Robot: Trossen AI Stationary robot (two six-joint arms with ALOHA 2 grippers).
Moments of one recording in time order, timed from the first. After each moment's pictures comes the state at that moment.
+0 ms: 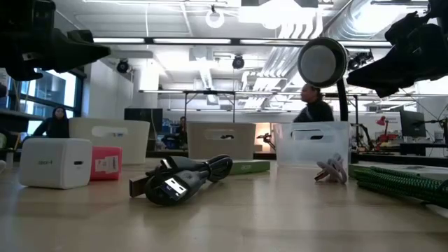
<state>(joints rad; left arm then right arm) 0.14 0.01 0.01 0.02 0.03 0.53 0.05 0.11 0.06 -0.08 0.28 0.08</state>
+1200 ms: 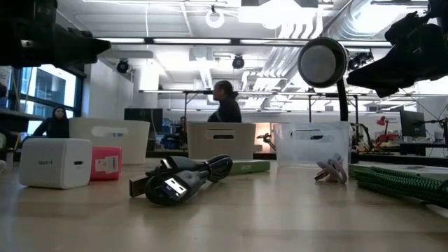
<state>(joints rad) 0.14 0.01 0.01 0.06 0.02 0.39 0.05 0.11 0.06 -0.08 0.28 0.08</state>
